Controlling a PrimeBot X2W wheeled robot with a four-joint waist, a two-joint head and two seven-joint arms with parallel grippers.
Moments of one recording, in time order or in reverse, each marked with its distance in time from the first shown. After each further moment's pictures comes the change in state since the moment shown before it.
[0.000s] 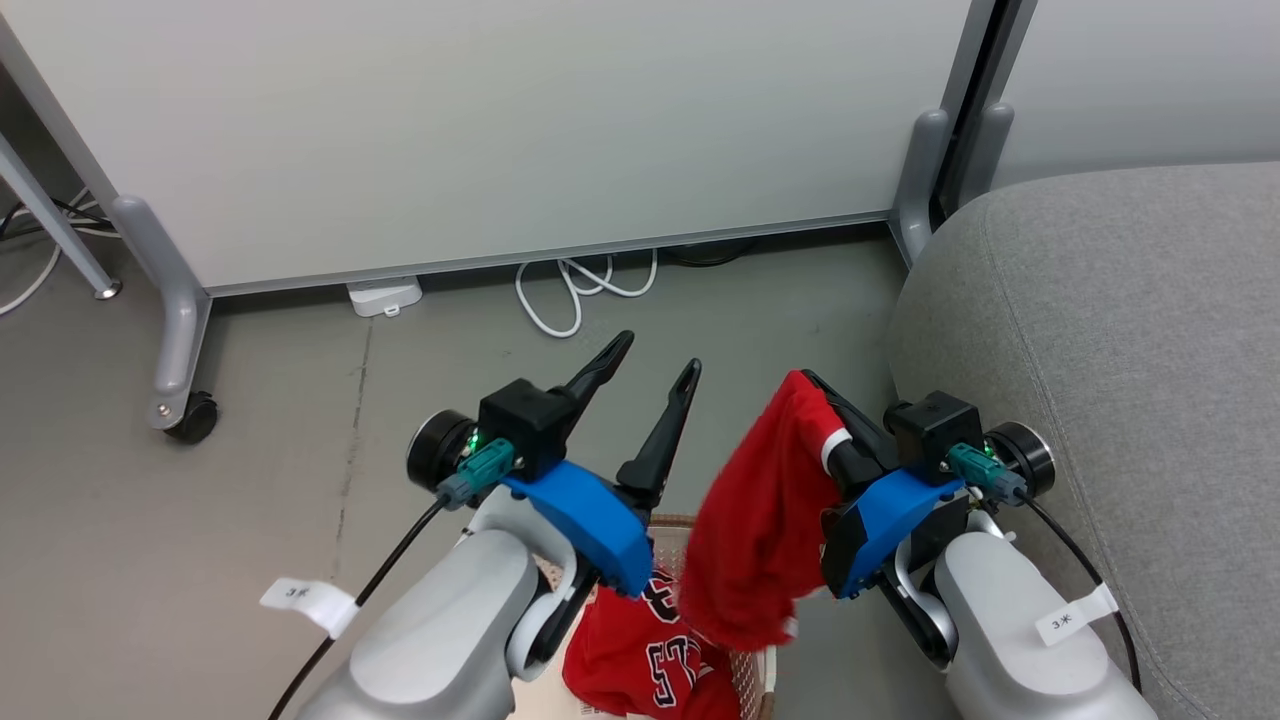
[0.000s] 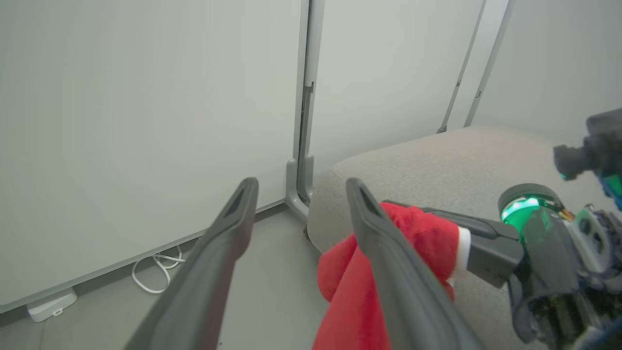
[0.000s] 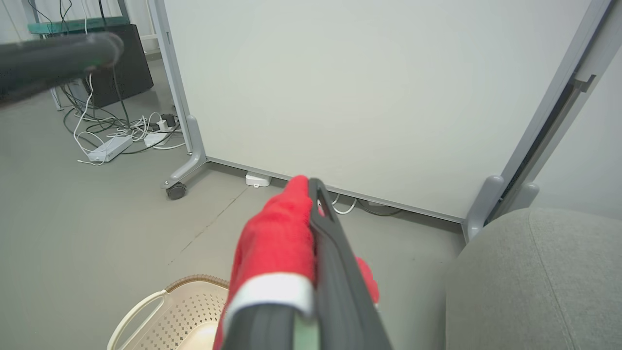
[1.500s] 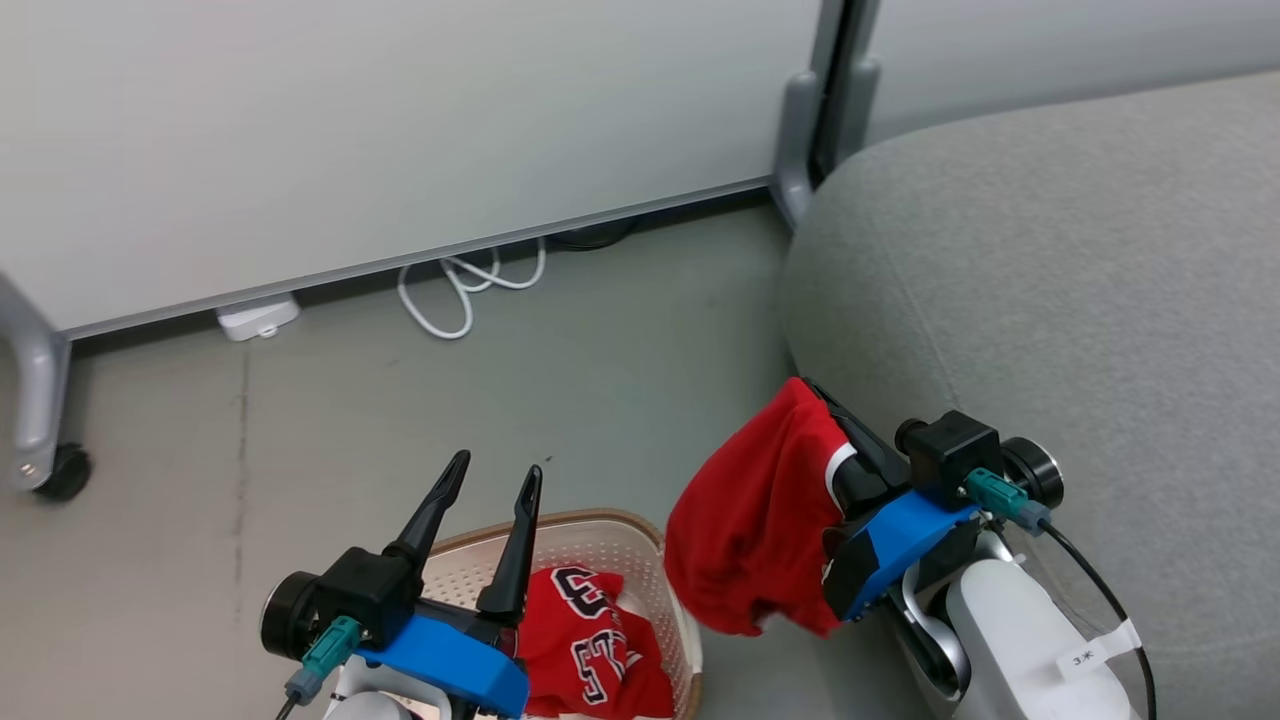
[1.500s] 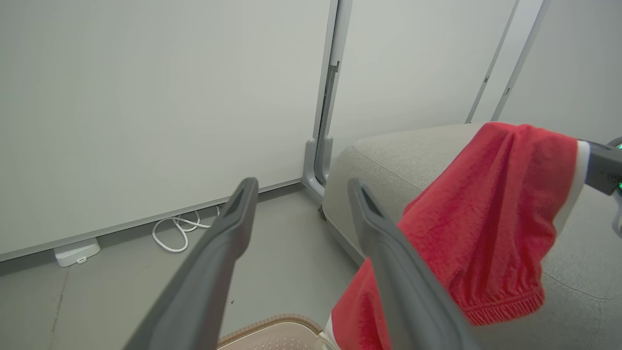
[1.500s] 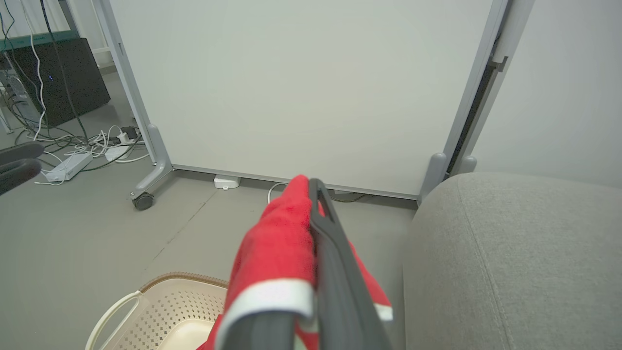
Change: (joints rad) left arm 0.458 0.022 0.456 -0.247 0.336 -0.075 -0.030; right arm 0.119 -0.007 -0.026 -0.223 0.005 0.000 0.068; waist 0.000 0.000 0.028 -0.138
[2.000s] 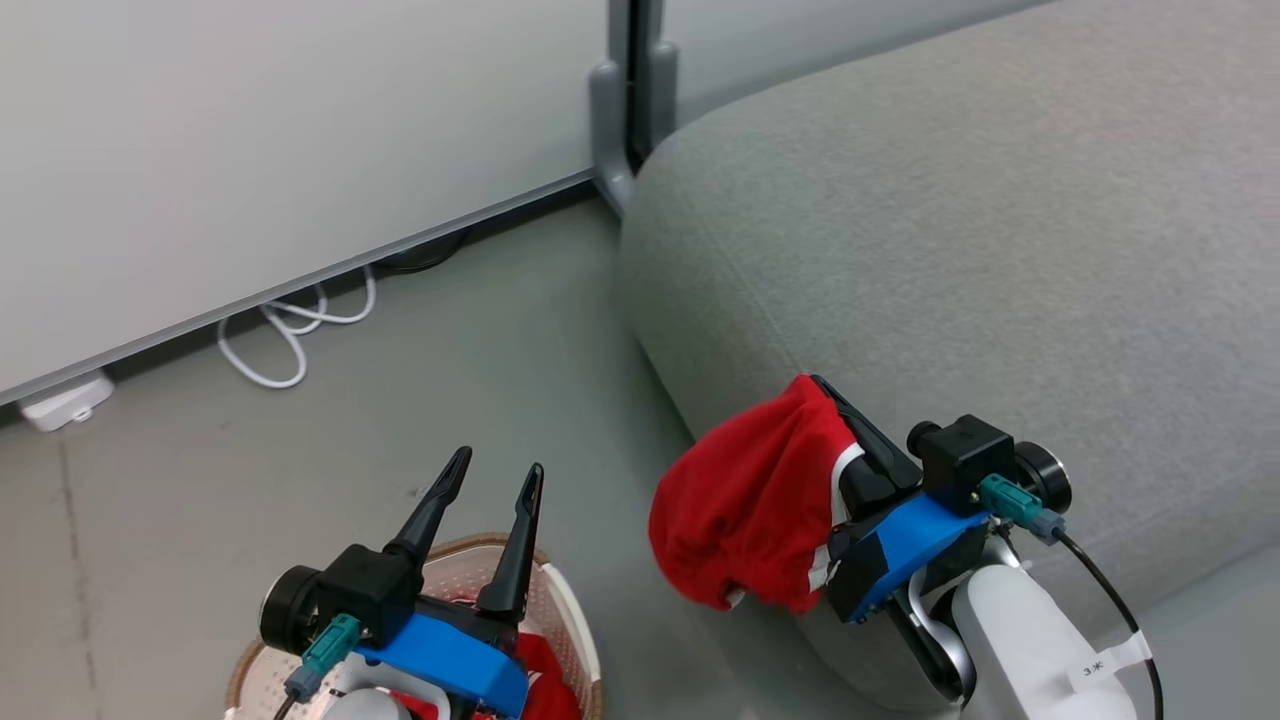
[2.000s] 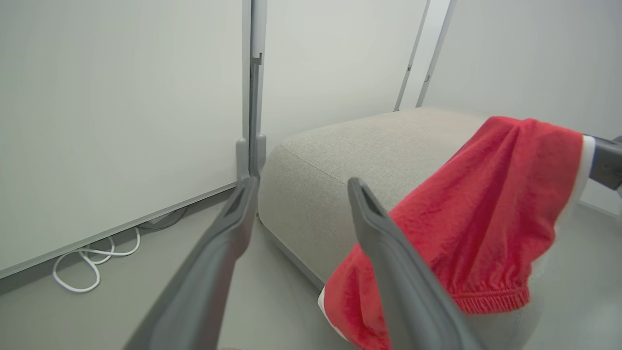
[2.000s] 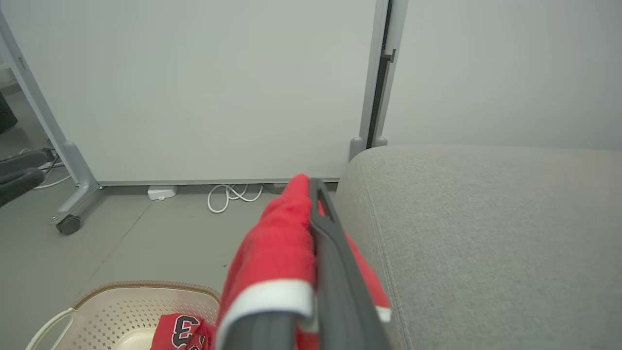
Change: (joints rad) left arm -0.006 0.015 -0.008 -0.004 -0.004 -0.003 0.000; right arm 0.019 0.008 -0.019 -0.035 0.003 0.000 -0.009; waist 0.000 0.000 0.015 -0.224
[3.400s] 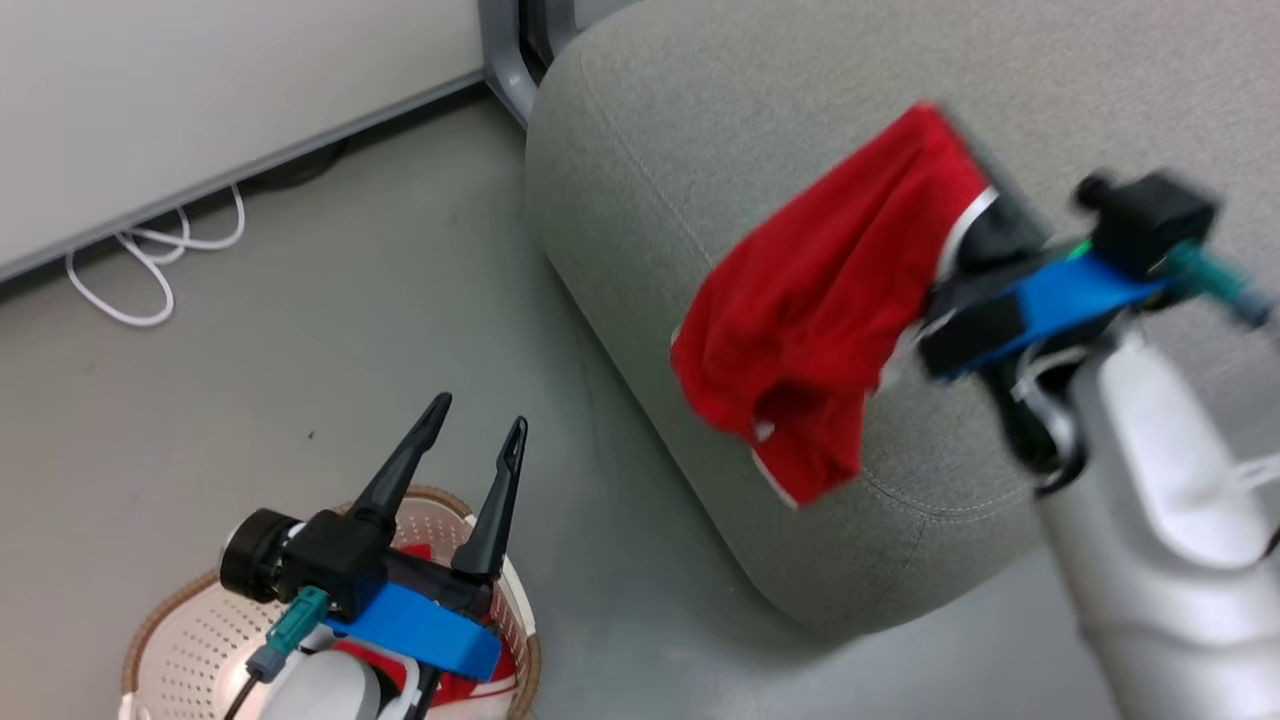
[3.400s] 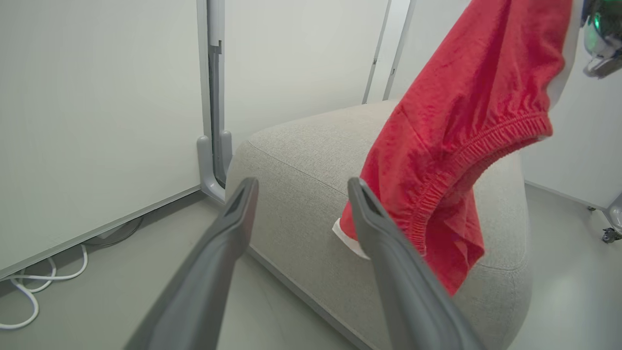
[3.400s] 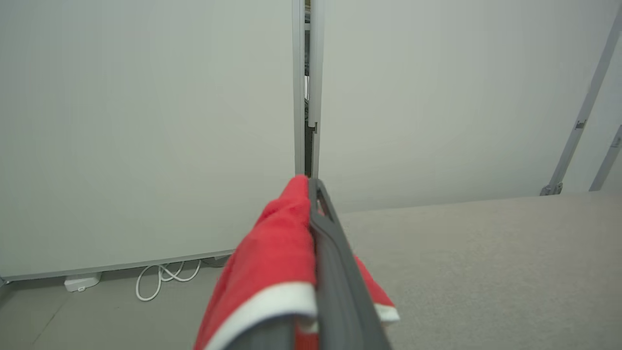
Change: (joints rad) left arm -0.042 0.072 -0.024 -0.080 0.020 0.000 0.000; right arm -0.243 -0.028 -0.119 -0.065 0.125 0.000 0.045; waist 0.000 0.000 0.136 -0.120
